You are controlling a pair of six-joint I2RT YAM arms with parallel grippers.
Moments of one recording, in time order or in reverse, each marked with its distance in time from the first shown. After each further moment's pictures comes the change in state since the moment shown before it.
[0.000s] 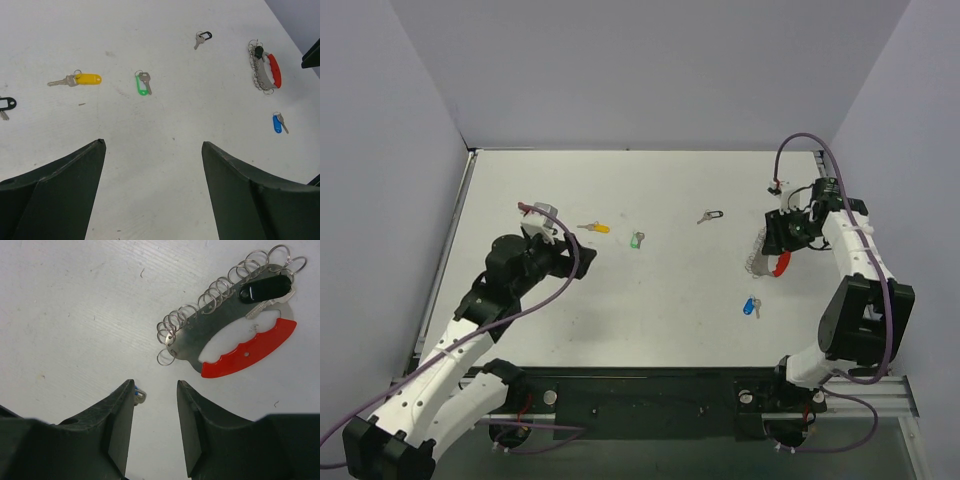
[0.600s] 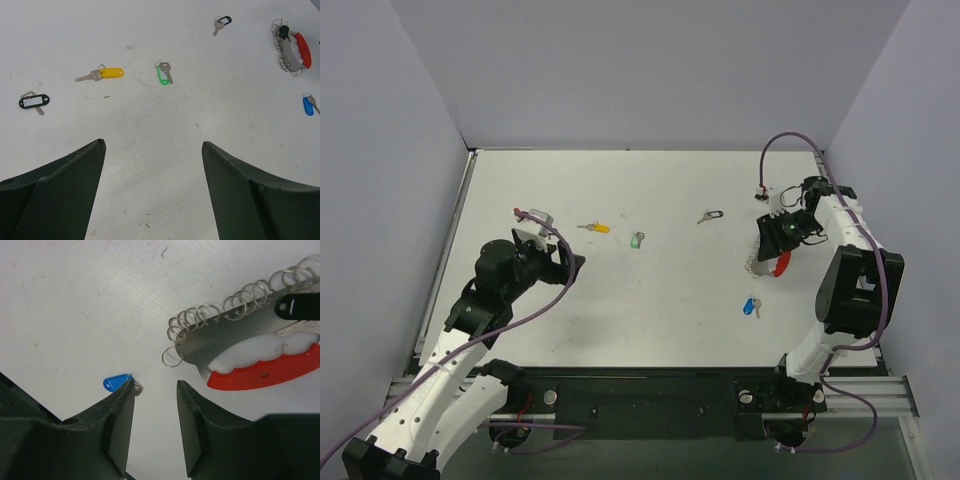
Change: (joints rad) left arm 0.056 -0.082 0.006 -0.125 0.029 0.180; right arm 0.019 0.222 0.126 -0.129 -0.016 -0.151
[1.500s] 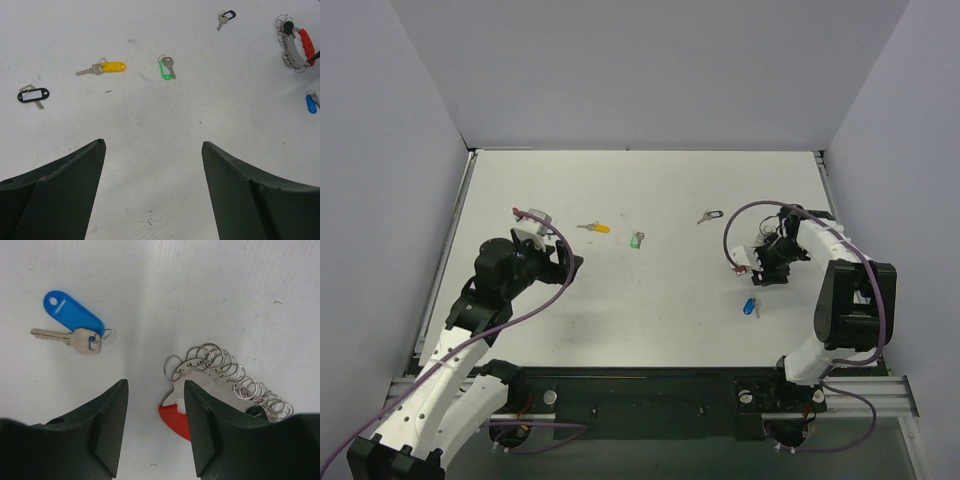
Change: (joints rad) left arm 0.049 0.014 -0.013 0.003 0.048 0.003; right arm 0.098 -0.126 -0.279 -0.016 0.112 -1.222
